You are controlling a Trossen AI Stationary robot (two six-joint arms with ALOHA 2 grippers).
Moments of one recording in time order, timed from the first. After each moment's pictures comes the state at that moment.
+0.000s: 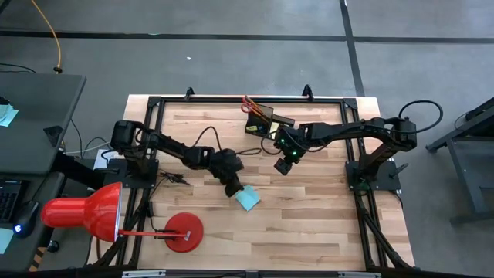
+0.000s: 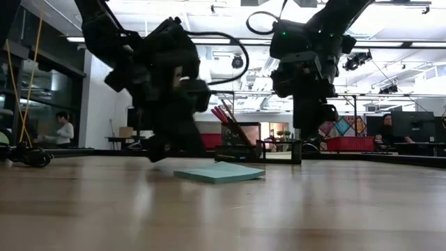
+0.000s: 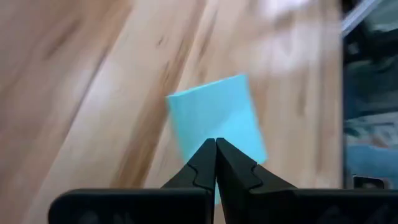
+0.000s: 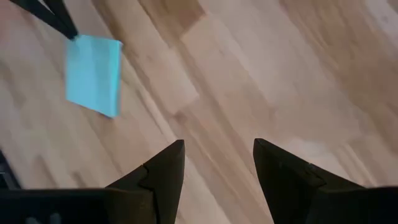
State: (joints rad) left arm 0.11 1.80 0.76 0.26 0.39 -0.66; right arm -0.21 1.57 0.95 -0.57 -0.33 0.50
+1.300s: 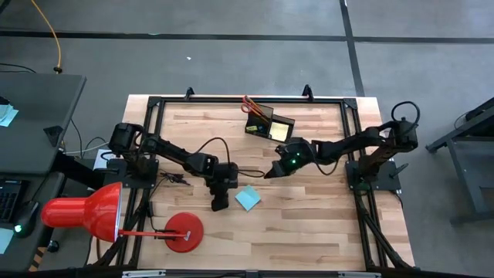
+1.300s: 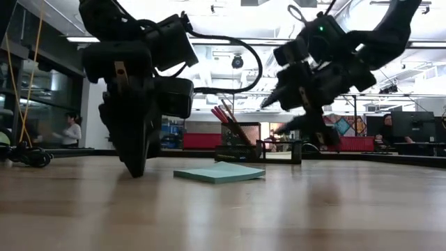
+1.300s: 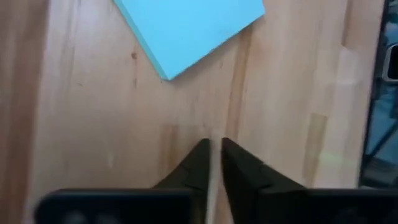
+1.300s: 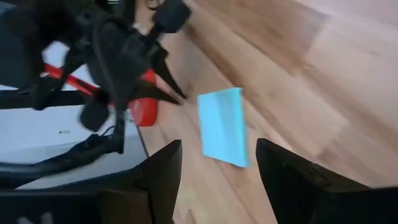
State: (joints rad) left arm 0.02 1.80 0.85 -0.17 0.48 -0.43; right arm -0.11 1.58 0.55 0.48 -0.42 1.20
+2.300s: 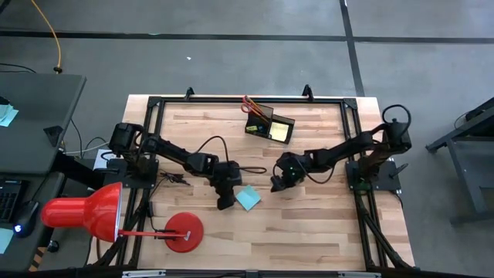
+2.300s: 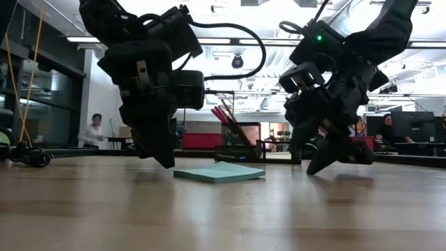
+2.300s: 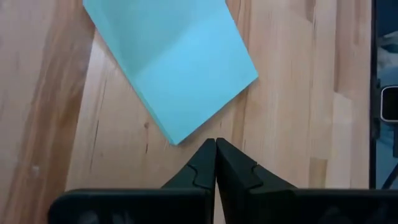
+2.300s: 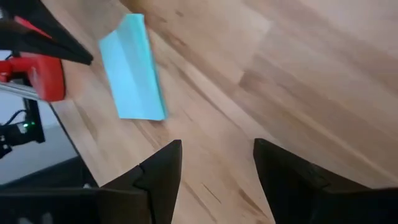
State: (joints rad) left arm 0.03 1.80 0.85 -0.04 0.40 -0.45; right arm 0.02 1.66 0.61 0.19 -0.35 1.19
